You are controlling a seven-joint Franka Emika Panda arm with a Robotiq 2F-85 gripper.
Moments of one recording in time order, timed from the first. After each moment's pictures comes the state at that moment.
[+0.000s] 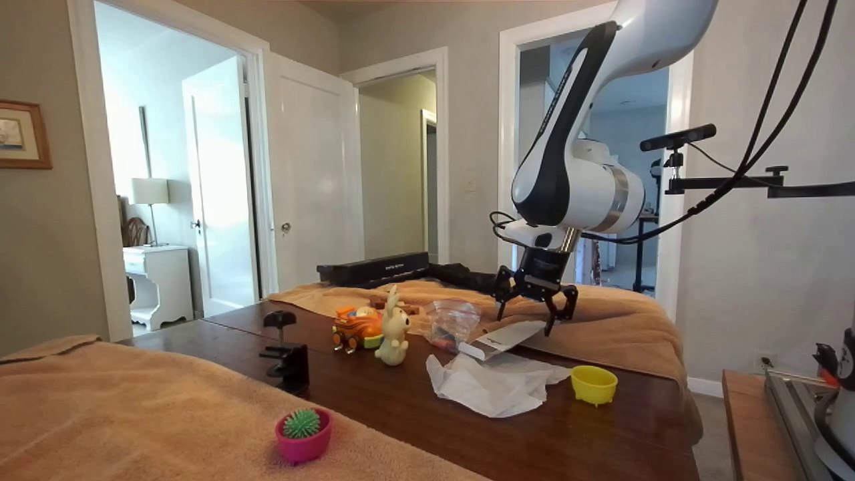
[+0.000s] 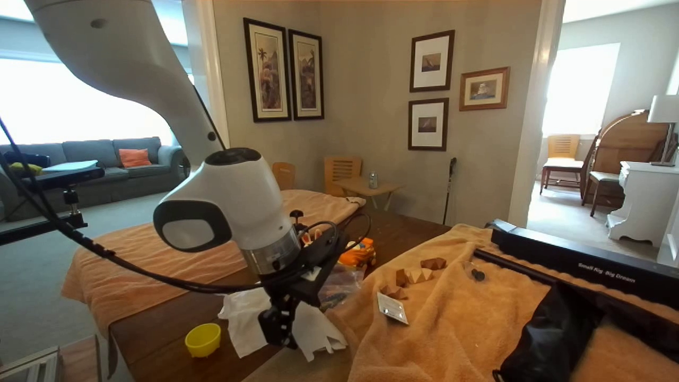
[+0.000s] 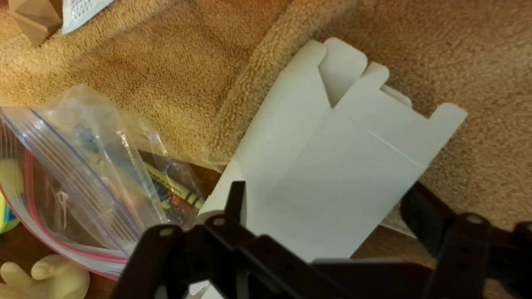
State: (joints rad) arm -0.23 0.13 0.18 -2.74 0.68 3.19 -2.71
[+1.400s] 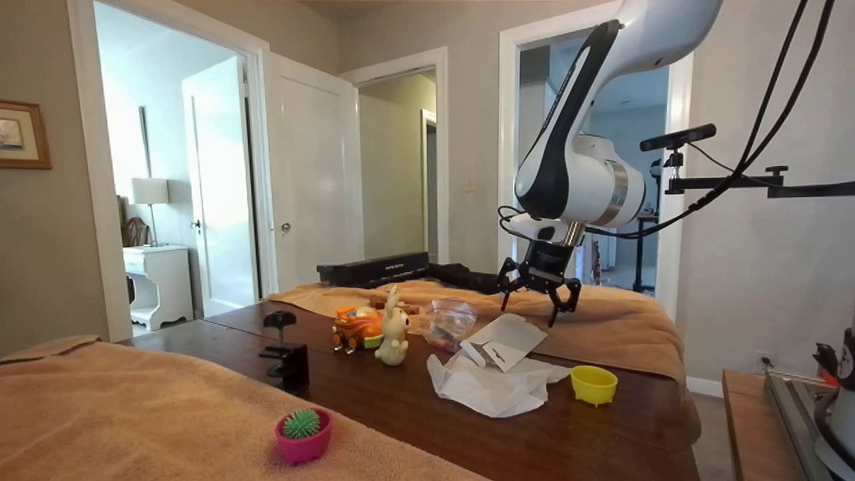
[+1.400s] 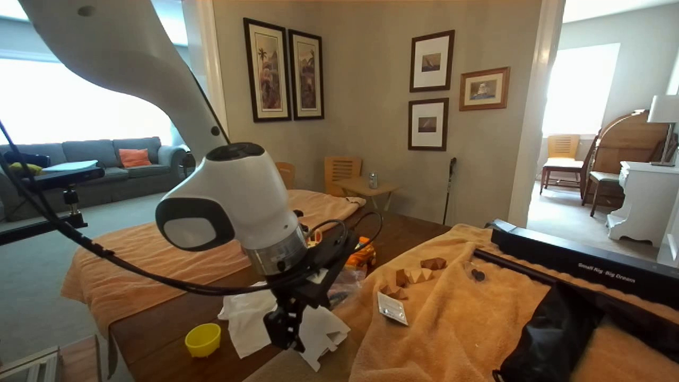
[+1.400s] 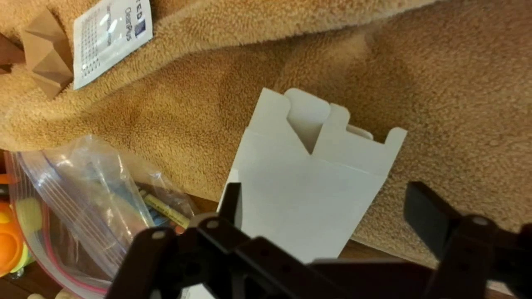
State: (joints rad) arm -0.29 0.11 0.18 -2.74 0.68 3.18 -2.71
